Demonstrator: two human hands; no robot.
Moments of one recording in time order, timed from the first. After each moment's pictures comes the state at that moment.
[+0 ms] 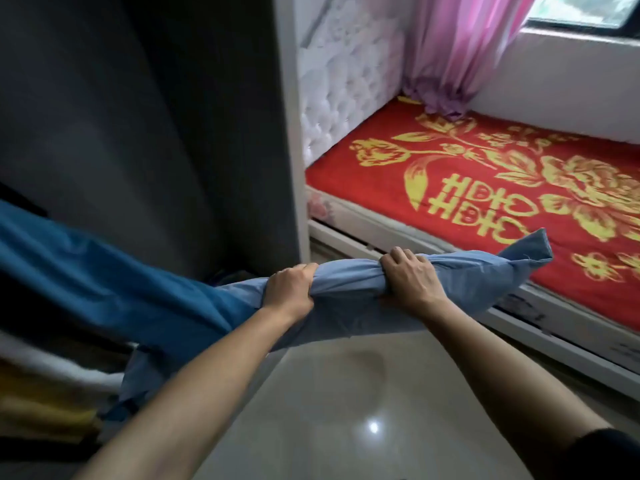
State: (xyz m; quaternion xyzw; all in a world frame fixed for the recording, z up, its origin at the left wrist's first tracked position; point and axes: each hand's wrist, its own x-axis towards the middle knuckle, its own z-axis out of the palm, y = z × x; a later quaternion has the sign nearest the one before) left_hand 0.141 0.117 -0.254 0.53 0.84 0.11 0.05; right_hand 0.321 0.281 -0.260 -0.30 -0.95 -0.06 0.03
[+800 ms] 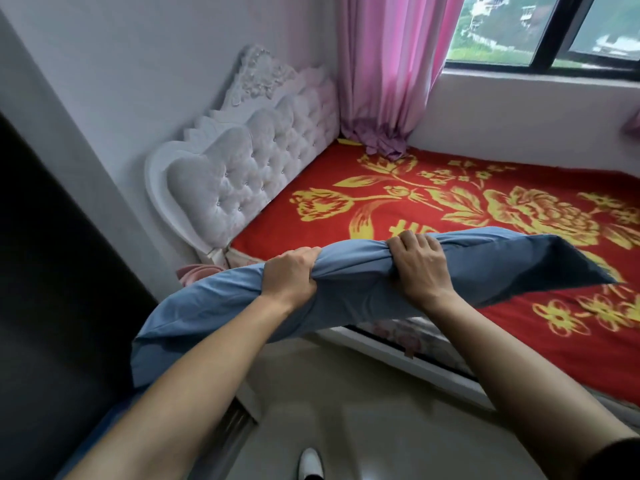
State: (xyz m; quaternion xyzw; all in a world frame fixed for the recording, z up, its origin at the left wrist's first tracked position) left_hand 0.108 0.481 -0.203 0.60 0.78 0.17 -0.06; right_hand 0.317 0.618 -0.218 -0.38 -0.89 -0.17 0.20
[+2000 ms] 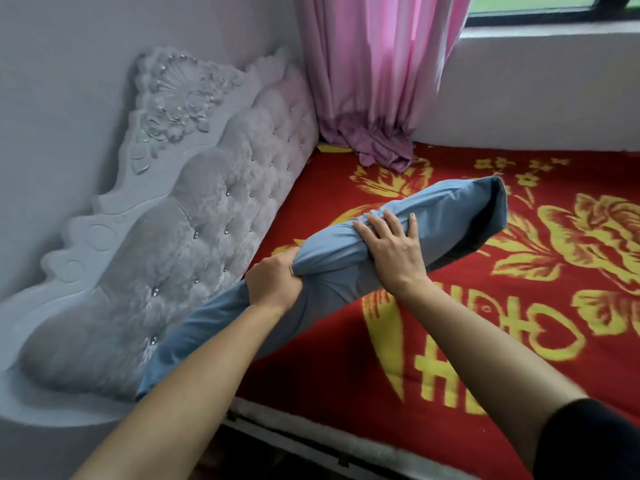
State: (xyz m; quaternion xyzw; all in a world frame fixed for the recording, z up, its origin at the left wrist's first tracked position) left_hand -0.208 1.020 -0.230 0.53 0.83 0.17 0.02; right_hand -0.020 1.142 -0.257 -0.43 -0.89 -0.05 0.13
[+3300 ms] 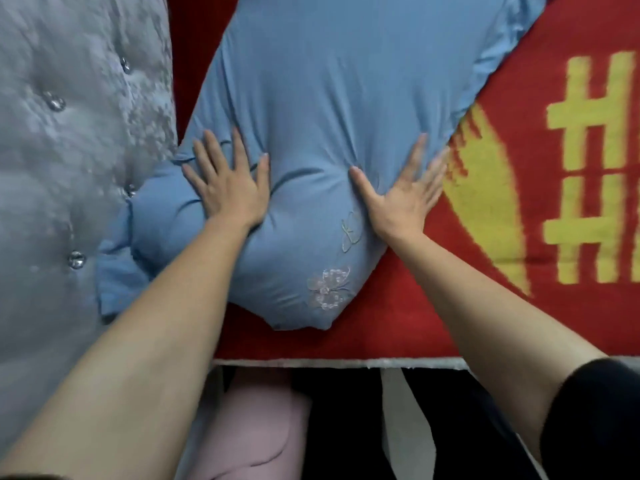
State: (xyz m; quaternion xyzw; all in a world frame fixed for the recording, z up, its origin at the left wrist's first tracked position) left_hand -0.448 1.187 -0.624 0.55 0.82 -0.11 0.10; right_hand -0.212 1.168 -0.659 -0.80 -0.50 0.31 0.16
